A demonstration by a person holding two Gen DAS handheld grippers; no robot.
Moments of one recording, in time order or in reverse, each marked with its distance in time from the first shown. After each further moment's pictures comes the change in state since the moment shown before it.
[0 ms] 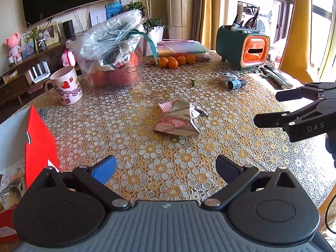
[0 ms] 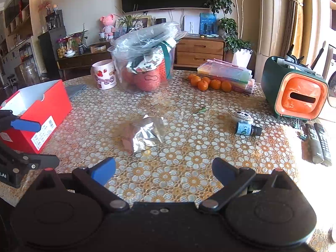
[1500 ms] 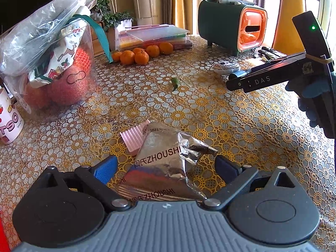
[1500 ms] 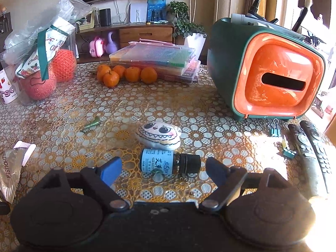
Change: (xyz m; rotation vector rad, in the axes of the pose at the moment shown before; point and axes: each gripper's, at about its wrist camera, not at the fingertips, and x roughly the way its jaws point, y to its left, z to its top) left arm 0.161 -0.021 0.052 0.140 0.035 -0.113; right arm 0.153 -0.138 0.030 0.111 0.039 -0.222
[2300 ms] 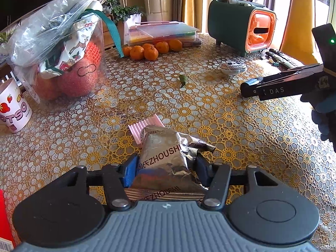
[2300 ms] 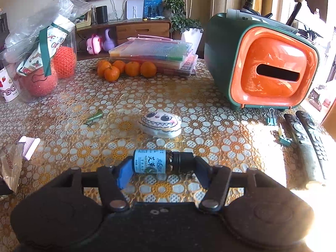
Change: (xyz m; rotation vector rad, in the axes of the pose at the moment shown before) left arm -0.011 0.003 0.000 -0.061 0.033 0.033; right arm -0.013 0.005 -0.010 0.022 0.032 -0.002
